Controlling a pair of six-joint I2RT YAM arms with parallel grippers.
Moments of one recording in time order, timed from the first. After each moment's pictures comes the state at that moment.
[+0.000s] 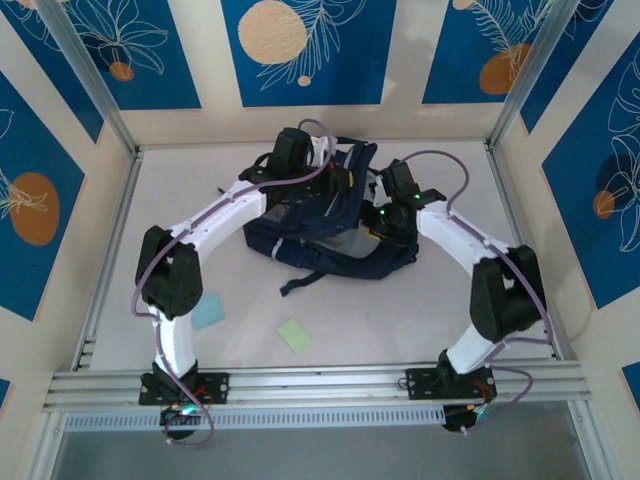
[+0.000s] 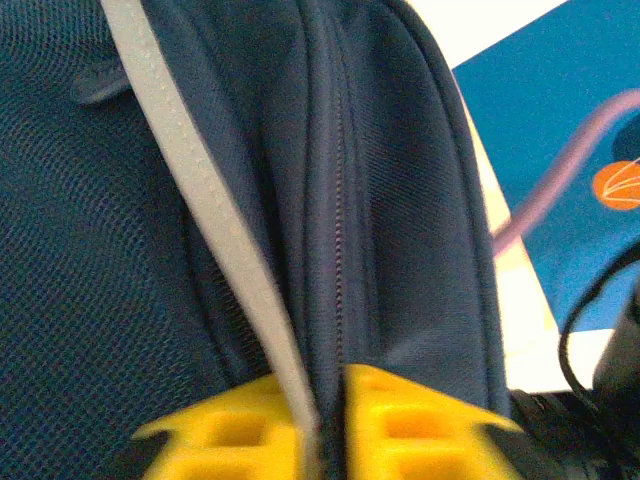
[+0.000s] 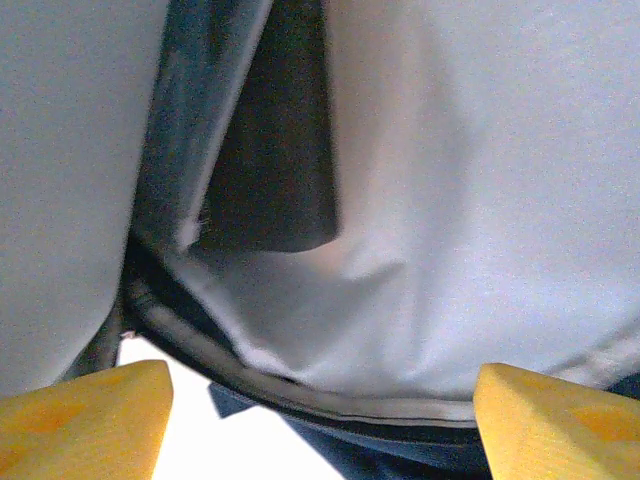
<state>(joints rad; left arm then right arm) -0.60 1.92 1.69 -0.30 0.52 -0.62 0.36 1.58 1.19 -0.65 -0.35 0.56</state>
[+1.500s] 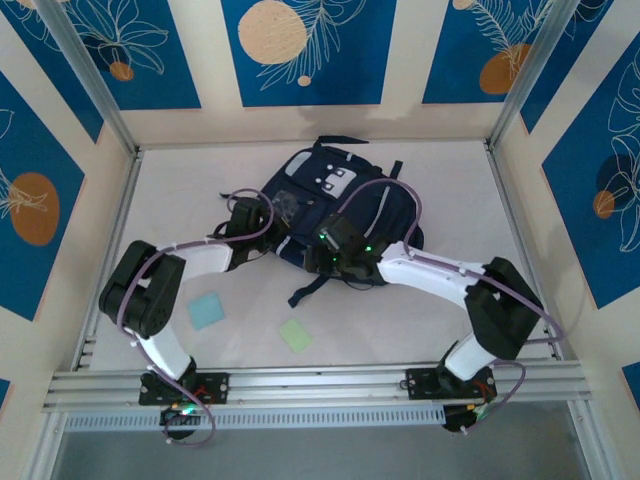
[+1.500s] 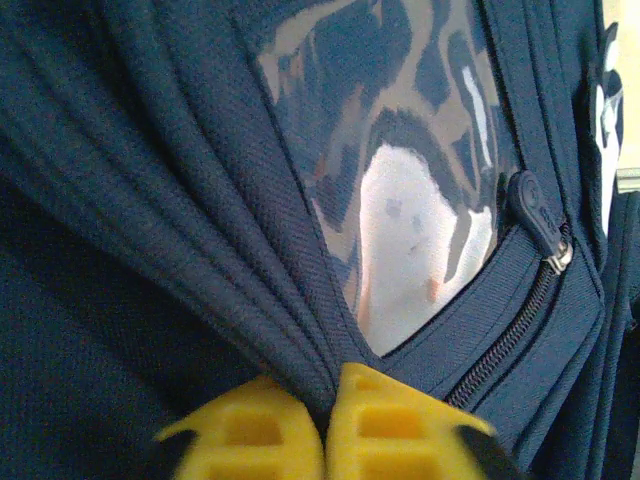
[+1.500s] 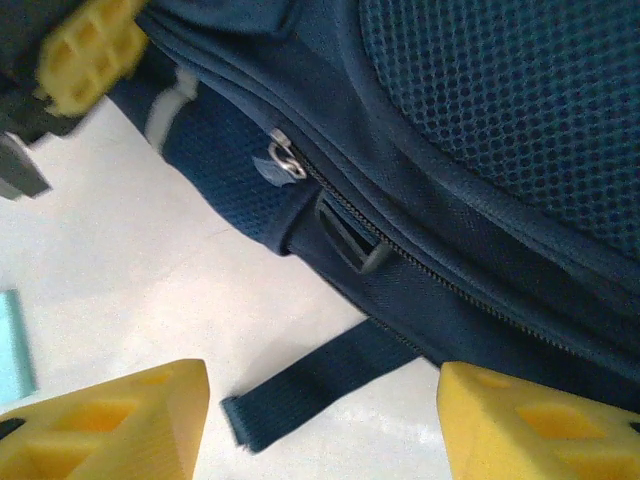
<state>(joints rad) -0.45 1.72 0.85 0.24 0.18 -1.10 0.82 1.58 1.02 -0.41 0.03 0.80</state>
